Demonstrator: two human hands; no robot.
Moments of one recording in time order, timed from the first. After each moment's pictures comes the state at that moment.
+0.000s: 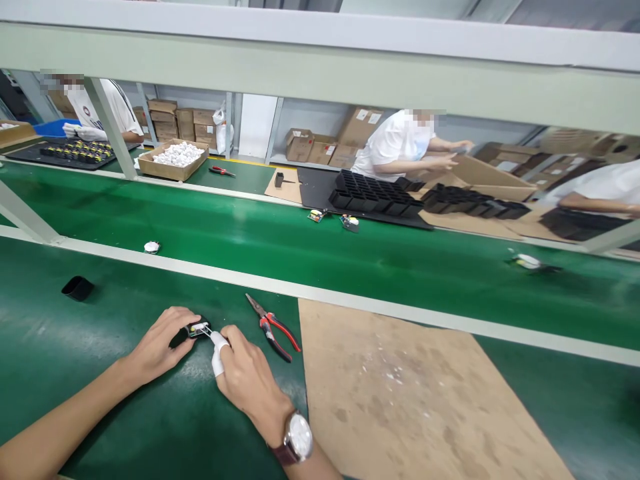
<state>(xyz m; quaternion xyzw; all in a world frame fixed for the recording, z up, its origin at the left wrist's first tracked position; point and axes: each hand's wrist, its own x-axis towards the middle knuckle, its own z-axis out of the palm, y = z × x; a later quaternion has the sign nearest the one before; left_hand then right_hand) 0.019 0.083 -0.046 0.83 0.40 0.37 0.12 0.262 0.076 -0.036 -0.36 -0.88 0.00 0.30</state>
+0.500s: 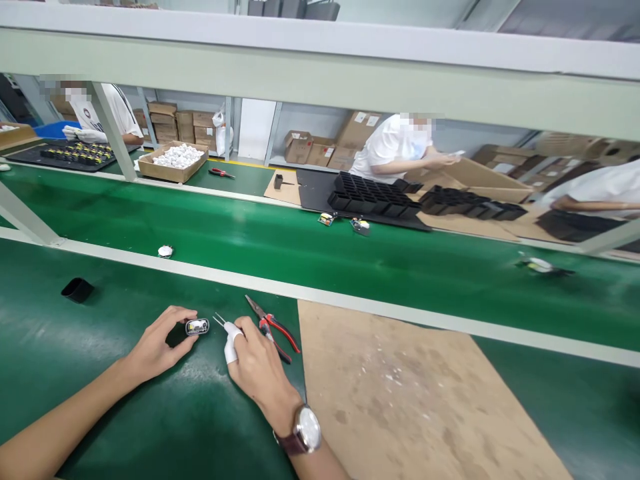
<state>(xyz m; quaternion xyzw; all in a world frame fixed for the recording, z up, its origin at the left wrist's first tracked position) 0.021 0.084 -0.043 0.79 0.44 0.39 0.16 0.275 0.089 -0.030 -0.39 -0.86 -0.01 0.33</state>
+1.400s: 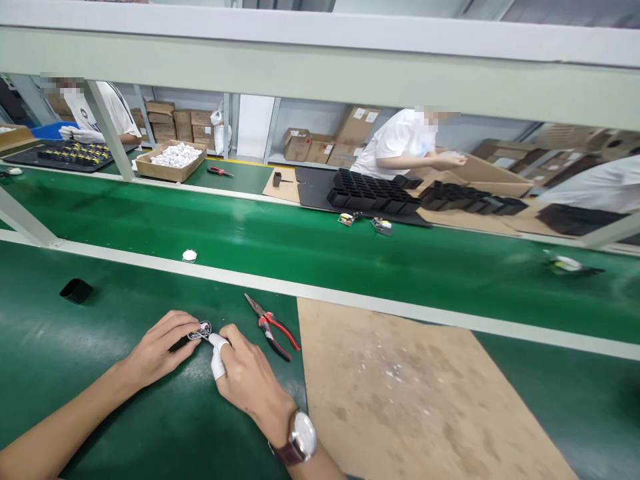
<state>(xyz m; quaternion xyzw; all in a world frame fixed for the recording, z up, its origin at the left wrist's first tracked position) 0.024 0.081 -0.043 0.84 0.36 0.40 0.10 0.266 0.075 -0.026 -0.36 -0.88 0.09 0.30</state>
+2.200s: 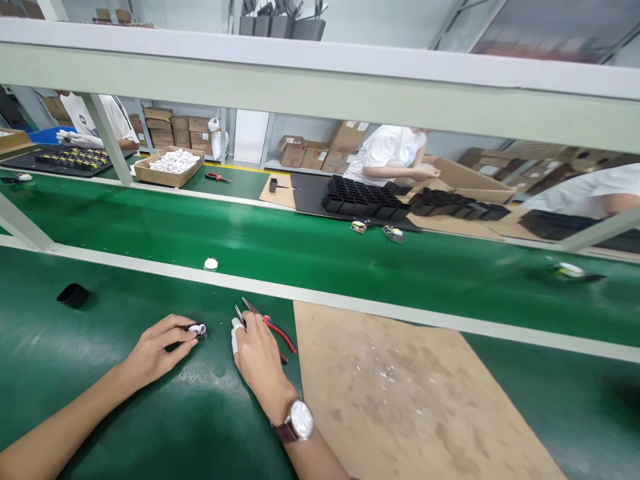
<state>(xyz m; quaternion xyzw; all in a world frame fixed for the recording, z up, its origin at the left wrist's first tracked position) 0.022 0.083 -0.044 0.81 0.38 0.42 0.12 0.279 0.104 -0.050 -0.45 -0.86 -0.11 0.22</state>
